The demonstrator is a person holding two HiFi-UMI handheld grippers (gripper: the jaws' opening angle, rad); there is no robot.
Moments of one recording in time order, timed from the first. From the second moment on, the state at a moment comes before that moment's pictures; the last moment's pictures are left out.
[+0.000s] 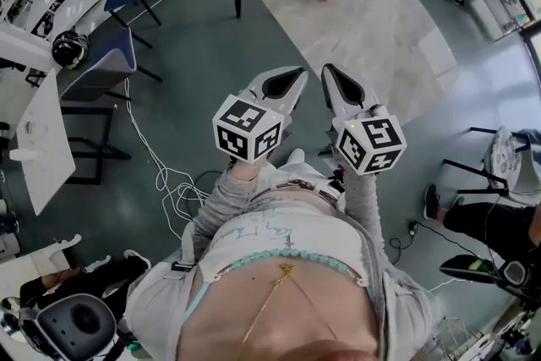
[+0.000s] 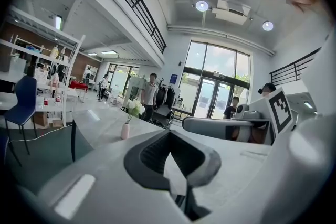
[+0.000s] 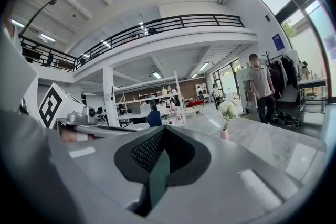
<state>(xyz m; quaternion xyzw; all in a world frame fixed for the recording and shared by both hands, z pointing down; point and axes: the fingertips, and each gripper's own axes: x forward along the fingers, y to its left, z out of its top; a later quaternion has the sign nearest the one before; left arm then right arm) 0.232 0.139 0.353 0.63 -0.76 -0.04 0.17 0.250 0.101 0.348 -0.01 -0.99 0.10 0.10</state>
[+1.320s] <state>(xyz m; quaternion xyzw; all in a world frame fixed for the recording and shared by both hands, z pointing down) 0.037 0.057 0.365 0.73 -0.66 -0.02 0.19 0.080 0.012 0.361 0.15 -0.98 0.12 0.10</state>
